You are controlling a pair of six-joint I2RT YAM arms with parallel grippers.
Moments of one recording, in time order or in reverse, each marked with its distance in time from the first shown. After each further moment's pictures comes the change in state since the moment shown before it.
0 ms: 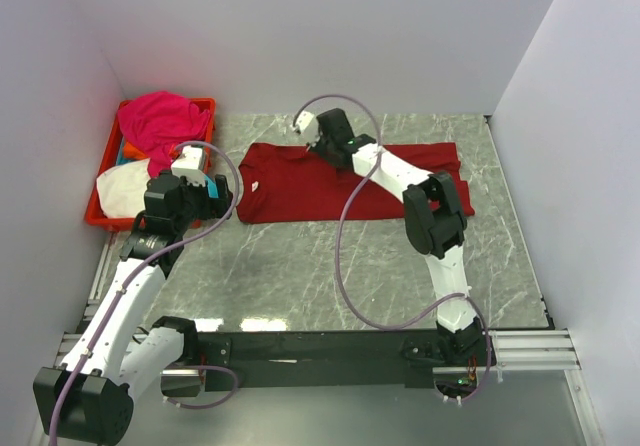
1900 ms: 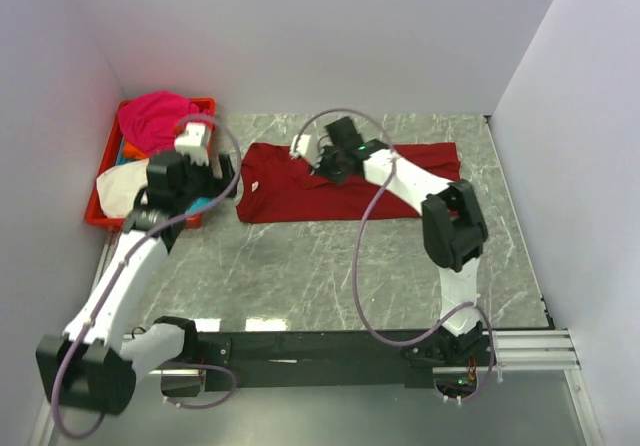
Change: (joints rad) left arm 0.000 0.185 0.202 -0.002 0.072 -0.047; right arm -0.031 -0.207 -0.195 -0.126 -0.307 -0.191
